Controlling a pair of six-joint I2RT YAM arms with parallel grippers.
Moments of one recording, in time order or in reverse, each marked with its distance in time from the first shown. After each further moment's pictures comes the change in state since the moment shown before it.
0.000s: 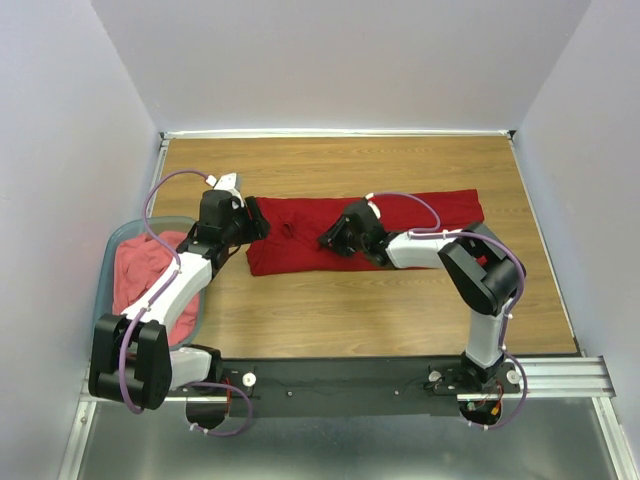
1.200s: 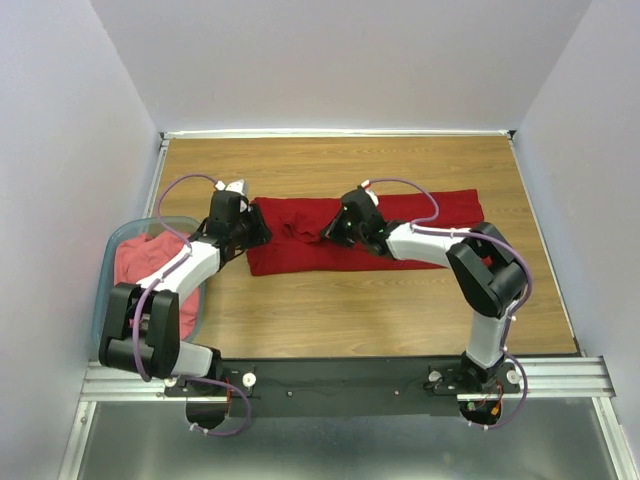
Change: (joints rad) left arm -0.003 0.143 0.011 -0.007 0.019 -0.024; right arm -0.007 -0.024 0.087 -0.133 0.013 -0.113
